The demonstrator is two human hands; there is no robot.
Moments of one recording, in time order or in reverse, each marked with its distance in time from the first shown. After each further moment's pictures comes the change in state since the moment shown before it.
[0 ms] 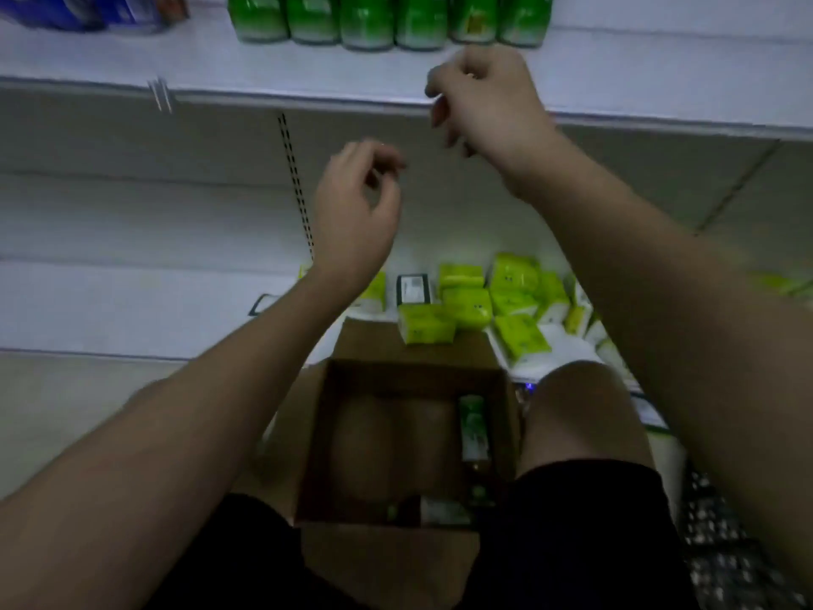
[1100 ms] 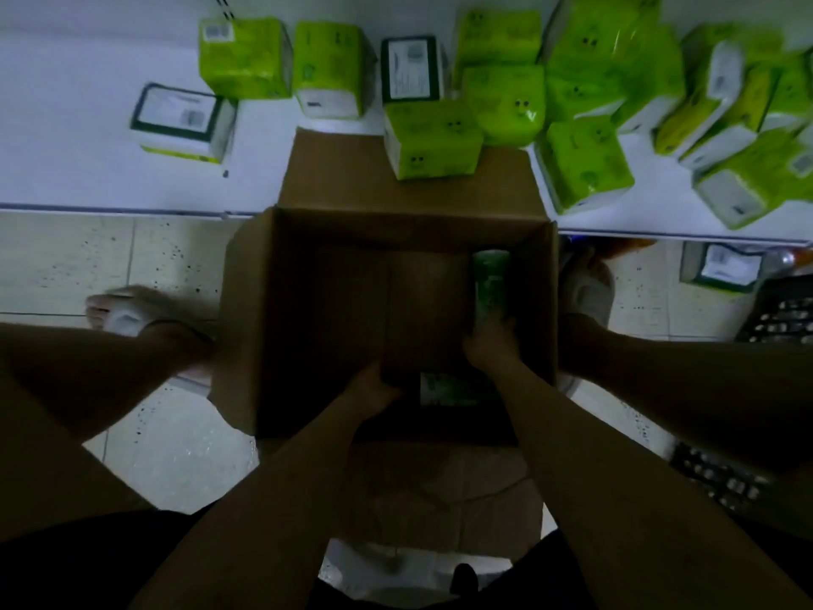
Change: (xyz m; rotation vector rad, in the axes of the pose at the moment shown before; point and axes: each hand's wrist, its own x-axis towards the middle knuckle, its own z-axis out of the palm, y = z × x) left_hand -0.370 -0.180 0.100 -0.058 -1.230 -1.453; right_hand -0.242 0.431 0.118 -0.536 -0.640 1.212
